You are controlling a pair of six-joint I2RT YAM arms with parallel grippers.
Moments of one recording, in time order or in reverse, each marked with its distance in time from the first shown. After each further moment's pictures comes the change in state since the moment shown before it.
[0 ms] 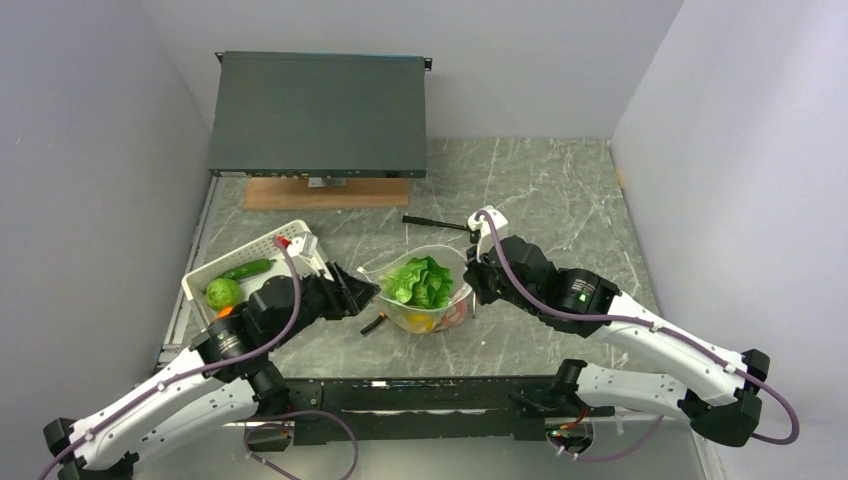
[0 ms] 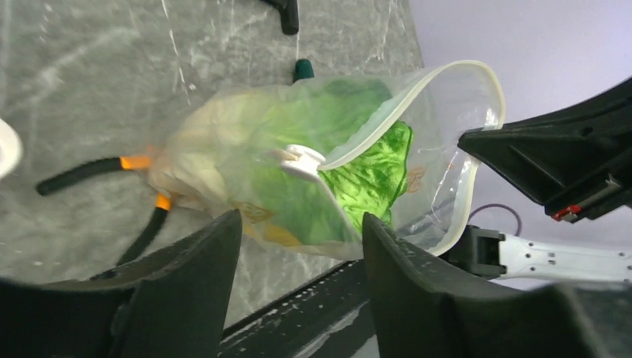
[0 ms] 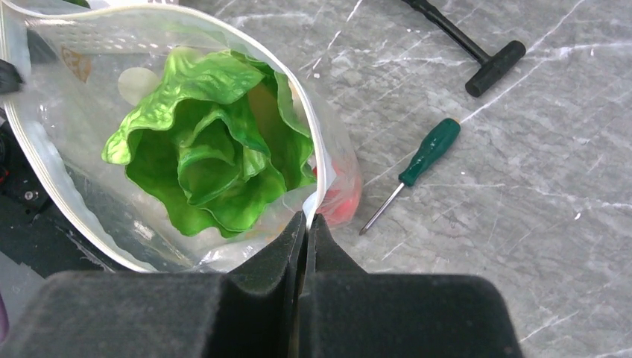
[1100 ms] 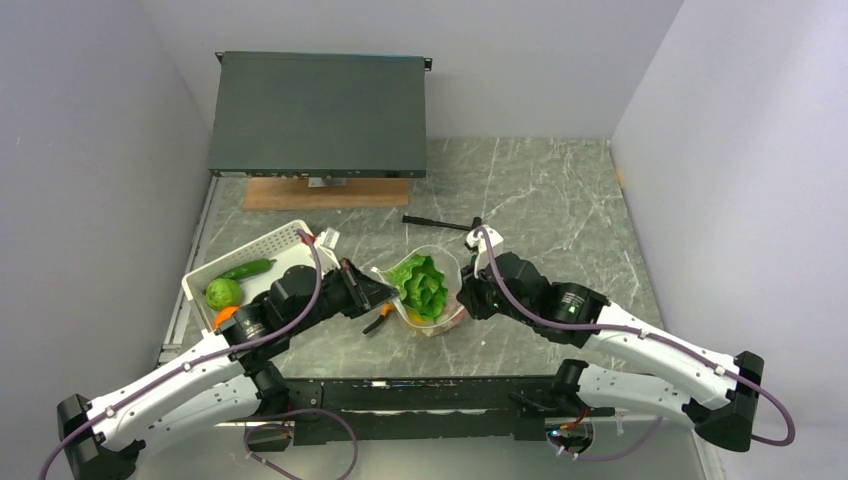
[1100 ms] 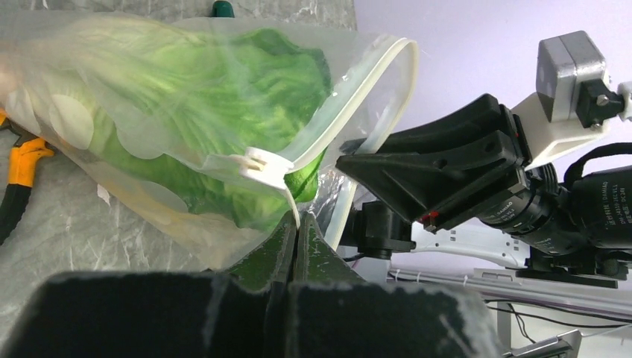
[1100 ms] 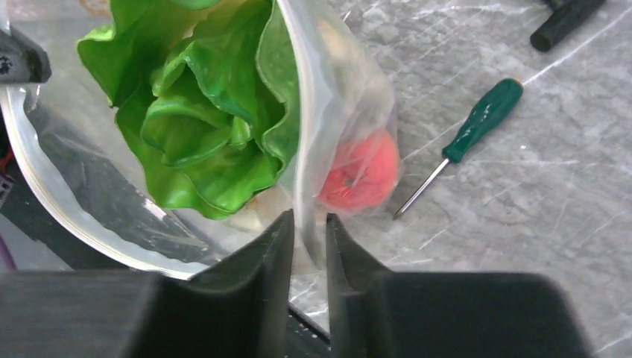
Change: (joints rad) left arm 0.004 0.128 -0.021 0.187 0.184 -0.176; right arm 0.000 -0.054 -0.189 0.105 -0.087 0.070
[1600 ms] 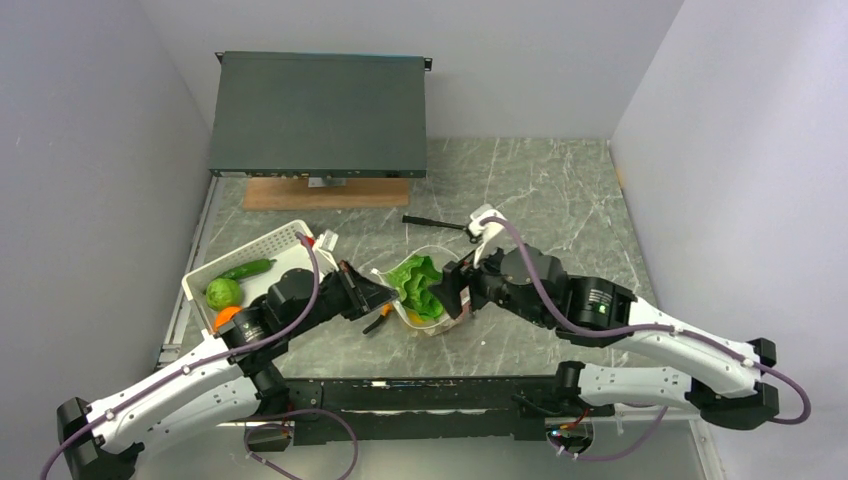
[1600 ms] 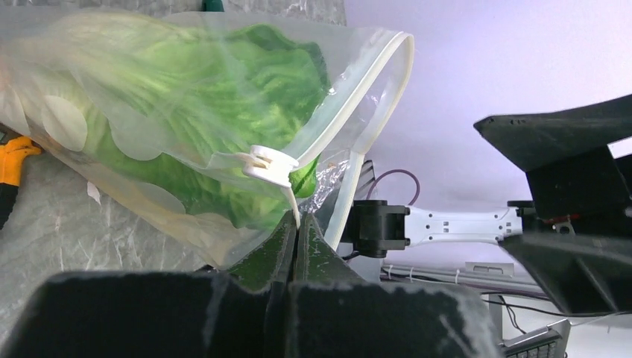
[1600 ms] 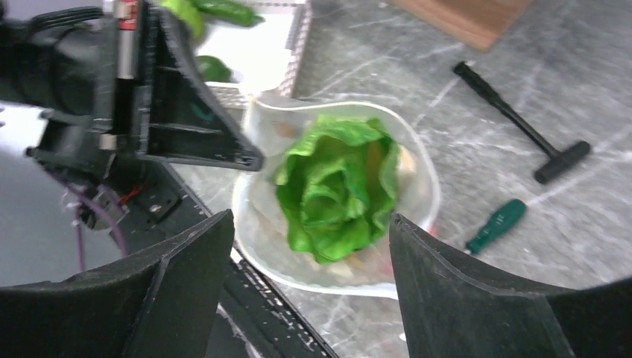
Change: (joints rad) left arm 0.002 -0.031 -0.035 0.028 0.019 -0.014; right arm 0.201 0.053 0.290 0.010 0.093 -0.055
